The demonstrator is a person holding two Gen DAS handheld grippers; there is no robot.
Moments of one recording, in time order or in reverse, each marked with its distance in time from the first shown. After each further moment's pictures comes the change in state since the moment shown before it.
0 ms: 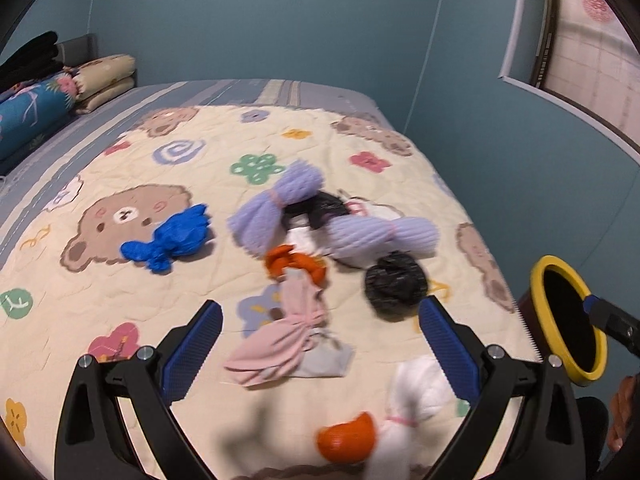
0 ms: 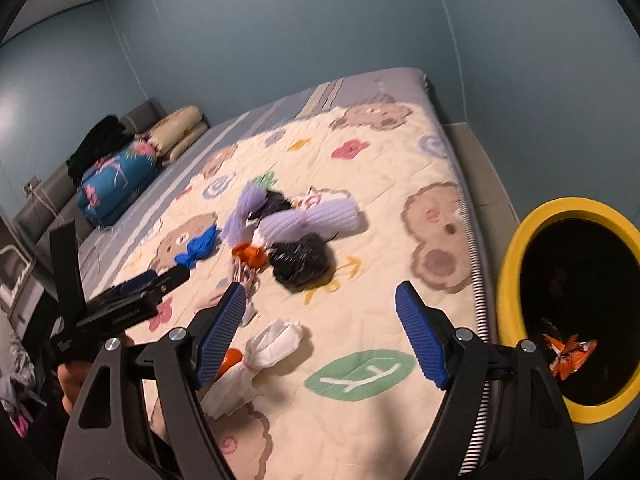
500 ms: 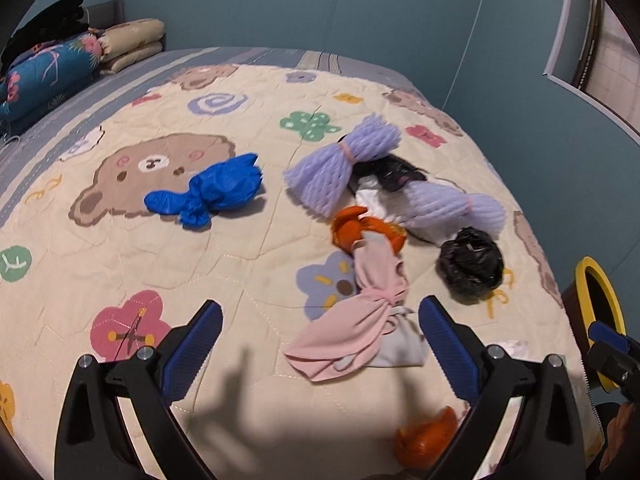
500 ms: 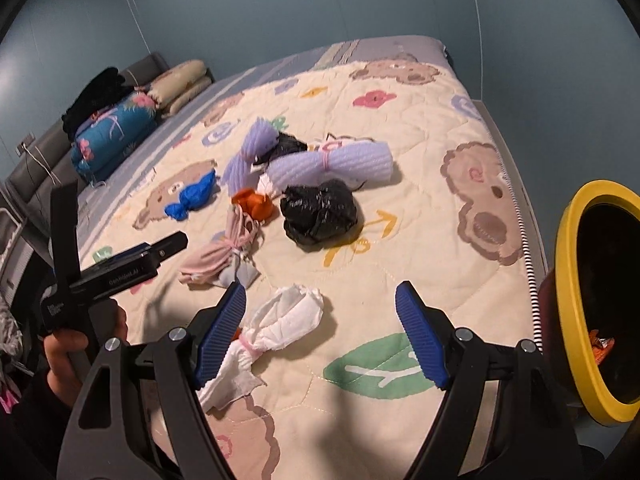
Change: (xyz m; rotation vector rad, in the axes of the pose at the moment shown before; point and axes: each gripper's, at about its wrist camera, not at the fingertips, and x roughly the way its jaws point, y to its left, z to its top) left arm 0.042 0.052 -0.021 -0.087 0.085 0.061; right arm 0.069 0.028 -0.026 -0.075 0.137 -0.021
